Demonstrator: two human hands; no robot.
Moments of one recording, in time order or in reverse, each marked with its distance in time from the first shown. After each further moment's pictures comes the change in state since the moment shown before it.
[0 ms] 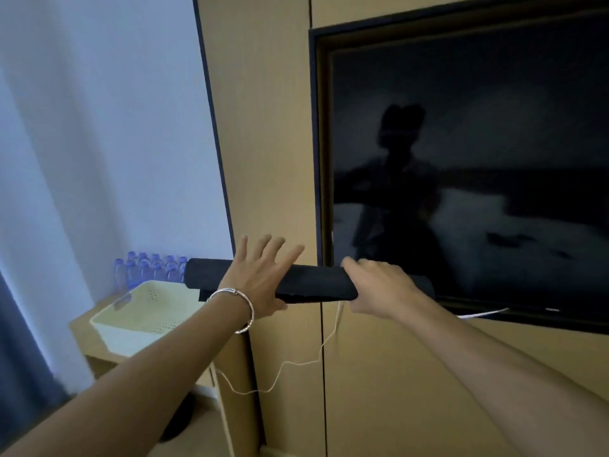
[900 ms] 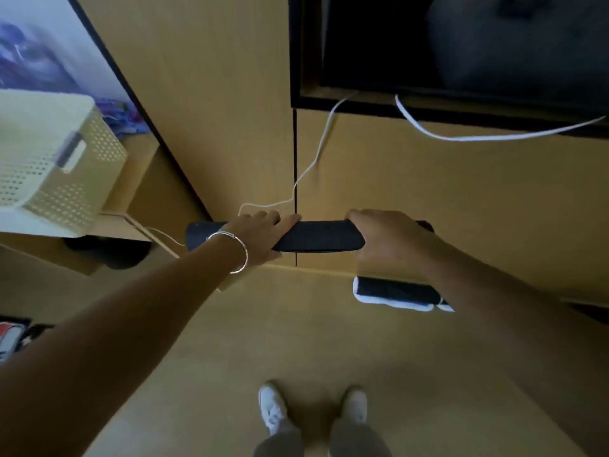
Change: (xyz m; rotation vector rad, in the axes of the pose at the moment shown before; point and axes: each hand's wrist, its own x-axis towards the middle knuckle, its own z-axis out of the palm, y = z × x) left_hand 0.052 0.092 0.362 -0.386 -0.551 0.452; right_hand 0.055 0.044 0.316 0.173 -0.658 0.101
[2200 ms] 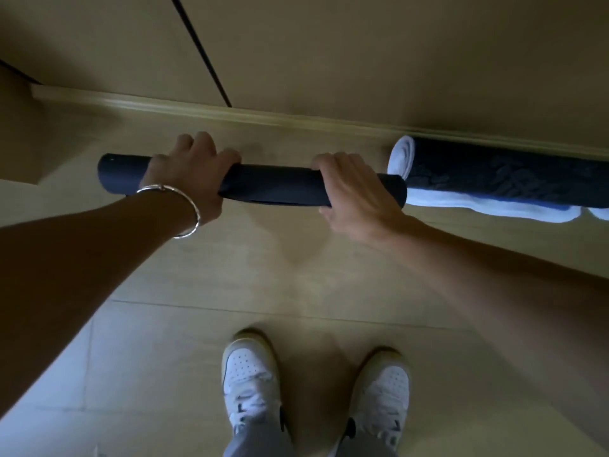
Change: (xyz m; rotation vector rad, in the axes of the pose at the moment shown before) left_hand 0.305 0.063 0.630 -0.125 -0.239 -0.269; right_hand 0.318 0.127 0.656 0.222 0.020 -0.004
